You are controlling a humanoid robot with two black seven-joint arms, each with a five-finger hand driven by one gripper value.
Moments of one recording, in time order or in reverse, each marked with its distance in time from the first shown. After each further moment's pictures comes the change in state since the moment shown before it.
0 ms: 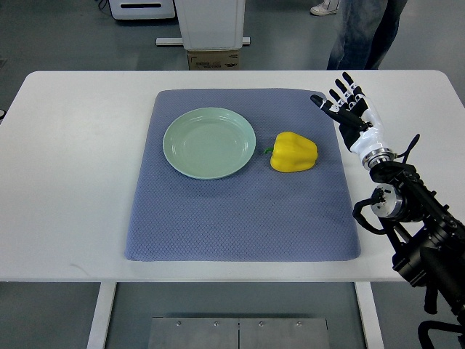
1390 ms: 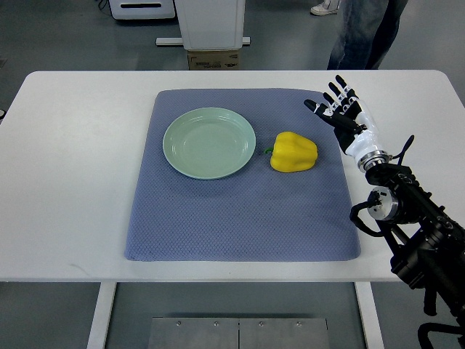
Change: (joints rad) left arm 0.000 0.000 0.000 0.001 -0.002 0.000 0.000; right arm 0.000 0.000 -0.034 -0.001 -0.001 0.001 0.003
